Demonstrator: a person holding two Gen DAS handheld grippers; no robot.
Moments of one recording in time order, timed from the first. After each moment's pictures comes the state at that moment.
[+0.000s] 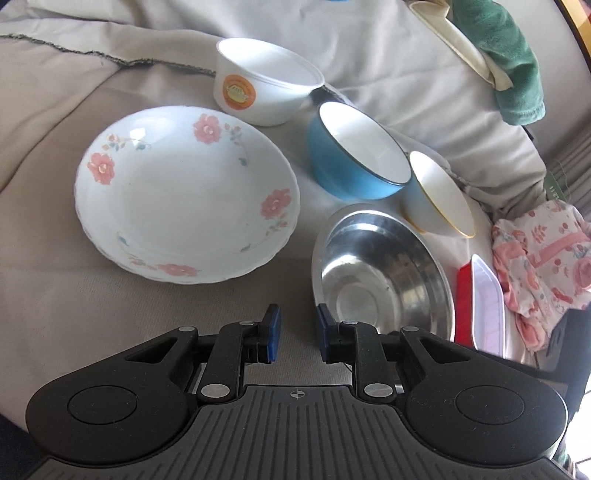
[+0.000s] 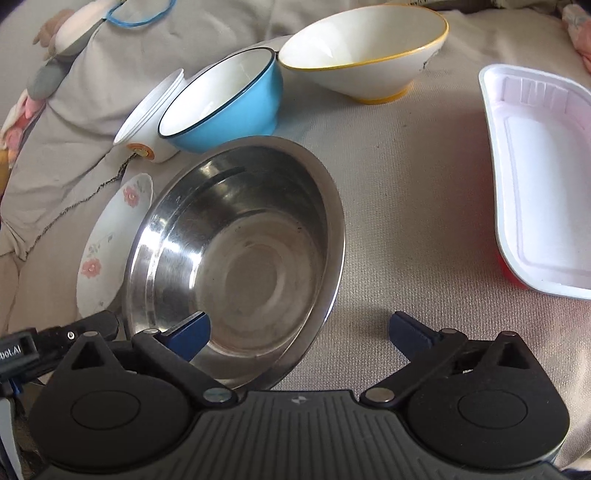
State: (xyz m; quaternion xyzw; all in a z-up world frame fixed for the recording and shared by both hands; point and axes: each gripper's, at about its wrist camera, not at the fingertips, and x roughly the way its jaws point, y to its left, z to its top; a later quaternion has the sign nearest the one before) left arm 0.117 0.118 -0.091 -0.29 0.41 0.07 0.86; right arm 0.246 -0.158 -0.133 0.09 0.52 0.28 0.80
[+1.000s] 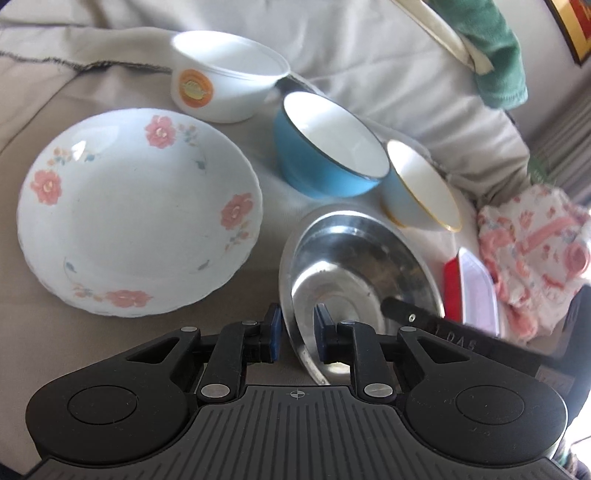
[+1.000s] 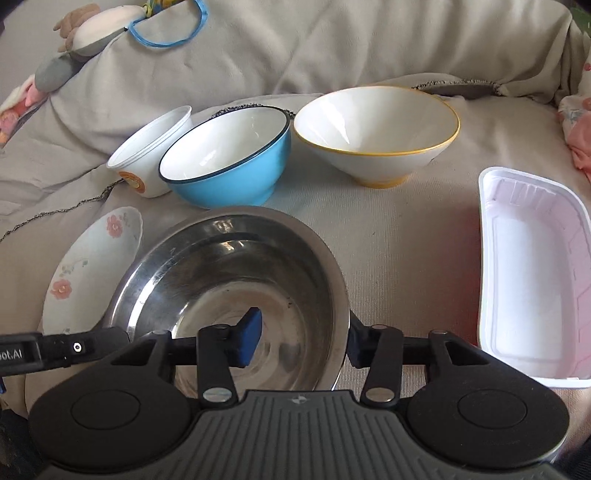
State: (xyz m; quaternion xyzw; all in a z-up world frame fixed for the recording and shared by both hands) left arm 0.148 0.108 -0.099 -0.27 0.42 0.03 0.87; right arm 0.251 -0.137 -0.113 0.03 0.43 0.25 0.87
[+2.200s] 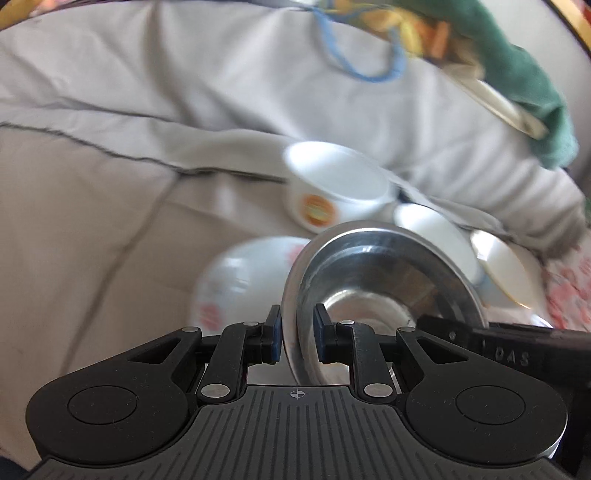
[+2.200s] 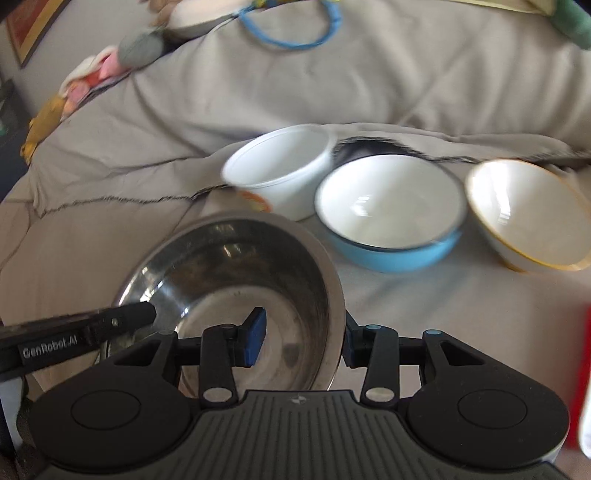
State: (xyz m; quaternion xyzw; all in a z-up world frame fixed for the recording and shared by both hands) left arm 0.124 0.207 -0.059 -0.20 0.35 0.16 0.90; right arm 0.246 -0.012 -0.064 -0.02 0.41 0.36 0.84
